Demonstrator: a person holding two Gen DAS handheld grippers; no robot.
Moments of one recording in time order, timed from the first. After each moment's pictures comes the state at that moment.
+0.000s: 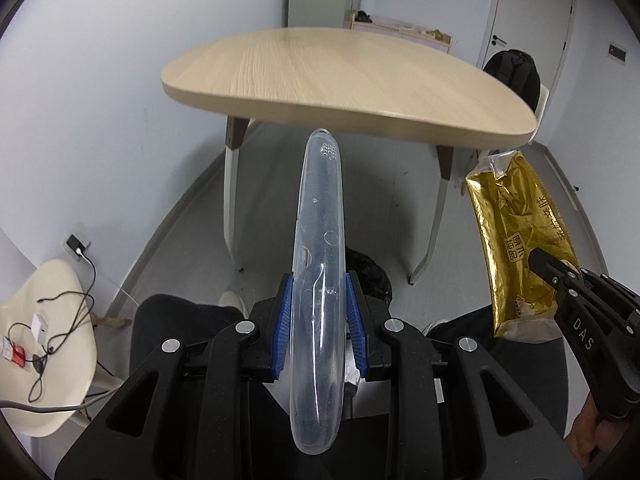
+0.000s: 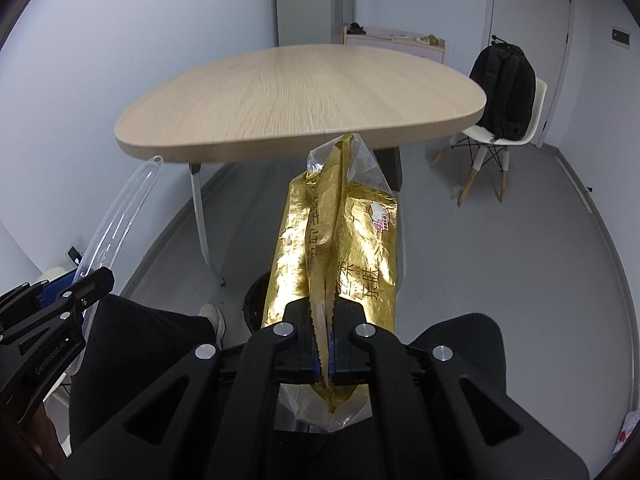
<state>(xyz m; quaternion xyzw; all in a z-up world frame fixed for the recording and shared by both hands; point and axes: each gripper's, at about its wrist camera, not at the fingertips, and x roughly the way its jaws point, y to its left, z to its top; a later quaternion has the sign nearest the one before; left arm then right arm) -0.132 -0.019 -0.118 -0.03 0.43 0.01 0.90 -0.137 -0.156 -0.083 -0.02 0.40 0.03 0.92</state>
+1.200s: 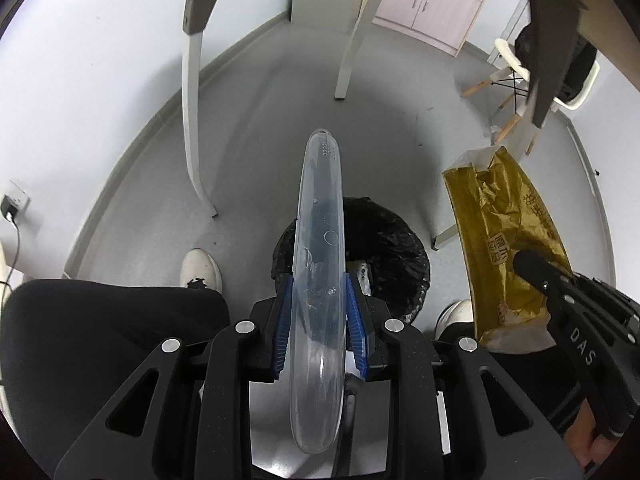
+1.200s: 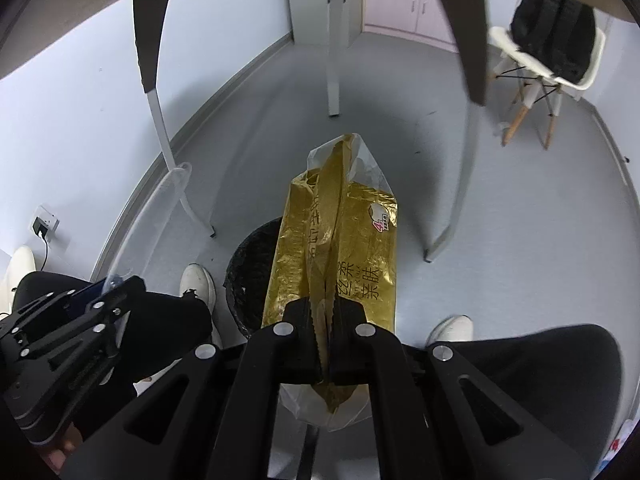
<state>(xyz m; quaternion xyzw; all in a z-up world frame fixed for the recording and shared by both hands) 0.035 0.005 -0.307 -0.07 0.55 0.01 0.83 0.033 -0.137 -0.269 -0.02 0.52 0.06 0.85</state>
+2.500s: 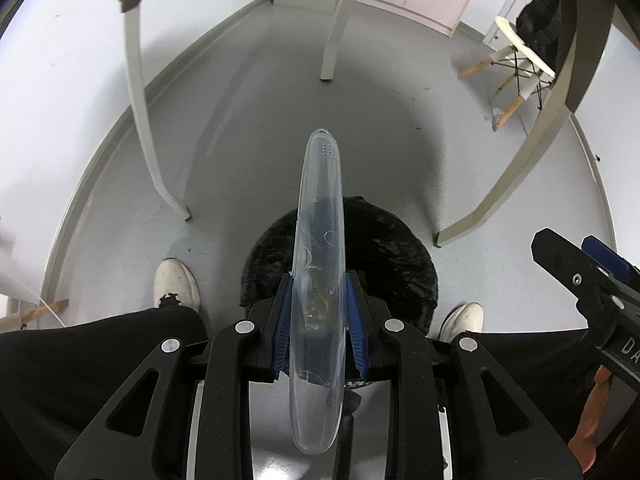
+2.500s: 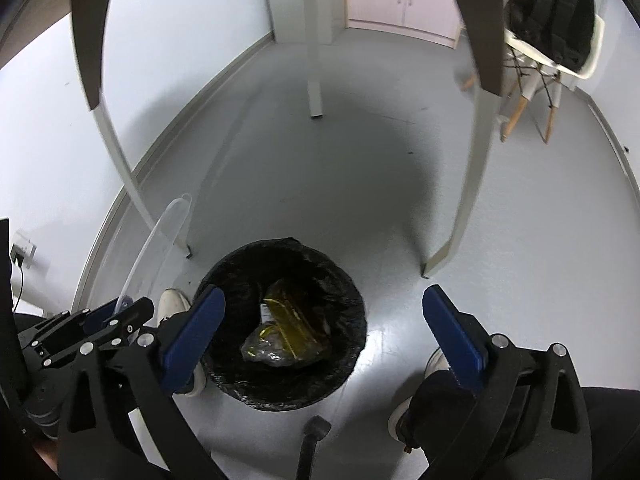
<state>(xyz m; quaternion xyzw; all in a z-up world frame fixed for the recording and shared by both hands) 0.095 -0.027 -0.365 -0.06 0.57 -0.02 0.82 0.100 -0.172 -0.320 0.00 0.52 0.03 0.86</state>
